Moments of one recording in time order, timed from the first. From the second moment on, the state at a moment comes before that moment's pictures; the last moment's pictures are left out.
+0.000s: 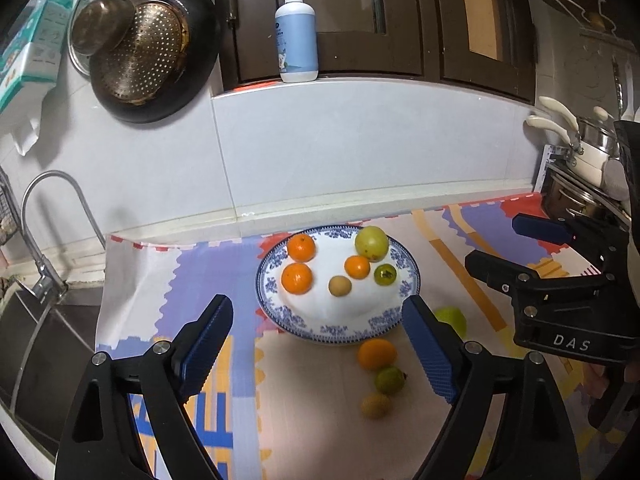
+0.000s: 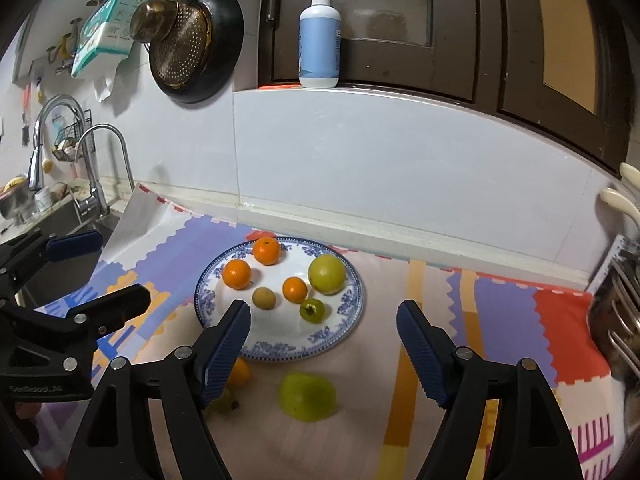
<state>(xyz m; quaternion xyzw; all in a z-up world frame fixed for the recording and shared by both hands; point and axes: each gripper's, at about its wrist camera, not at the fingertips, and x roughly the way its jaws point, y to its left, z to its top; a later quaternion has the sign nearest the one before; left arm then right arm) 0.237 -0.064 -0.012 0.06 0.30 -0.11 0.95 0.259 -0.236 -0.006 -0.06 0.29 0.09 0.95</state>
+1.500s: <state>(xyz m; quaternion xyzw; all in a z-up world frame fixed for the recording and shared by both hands) 0.250 -0.086 -0.117 0.04 0.45 -0.15 0.88 0.277 -0.242 -0.102 -0.03 0.42 0.14 0.90</state>
